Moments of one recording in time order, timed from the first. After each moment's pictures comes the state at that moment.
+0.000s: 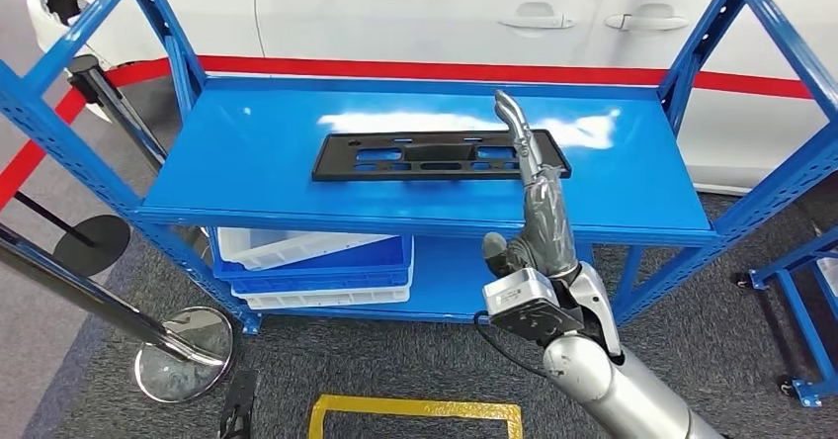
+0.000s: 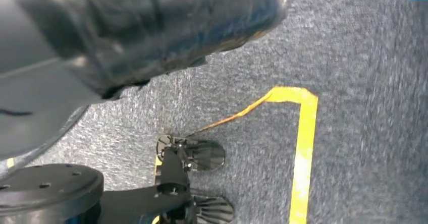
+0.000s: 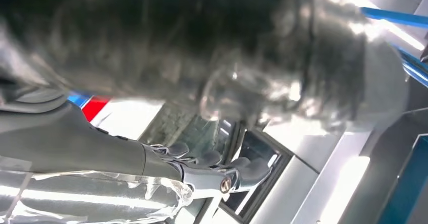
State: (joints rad) left arm -0.22 -0.02 -0.75 -0.25 0.84 0.43 -0.21; right arm -0.48 -0.24 0.68 -1.73 0.30 -0.47 -0.06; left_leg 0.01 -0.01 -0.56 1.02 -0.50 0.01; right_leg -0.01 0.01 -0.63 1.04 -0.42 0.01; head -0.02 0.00
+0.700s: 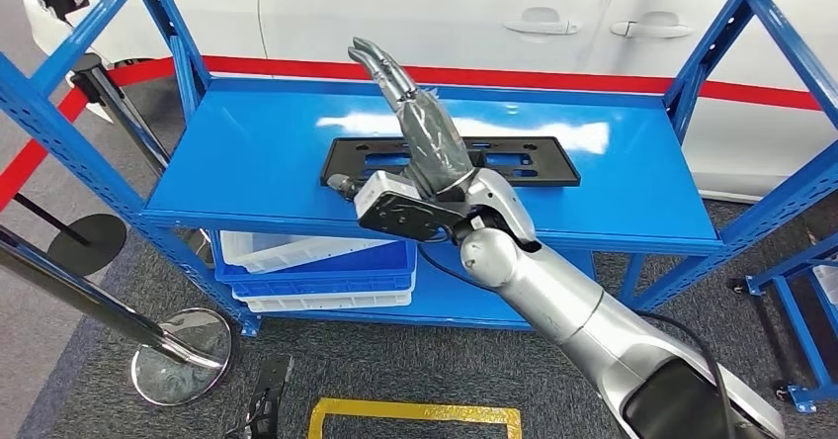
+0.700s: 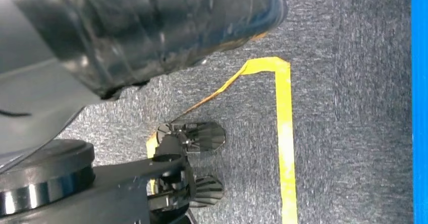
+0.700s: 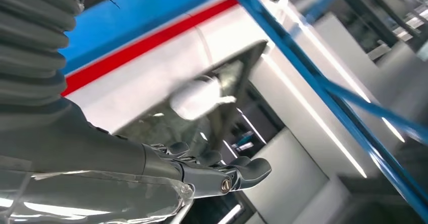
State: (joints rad) left arm -0.26 -0.08 -0.81 -0.26 0.78 0.40 -0.18; right arm -0.89 0.01 0.82 -1.11 0.21 -0.33 -0.20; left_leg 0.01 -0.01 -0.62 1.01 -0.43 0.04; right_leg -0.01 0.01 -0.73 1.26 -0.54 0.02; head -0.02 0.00
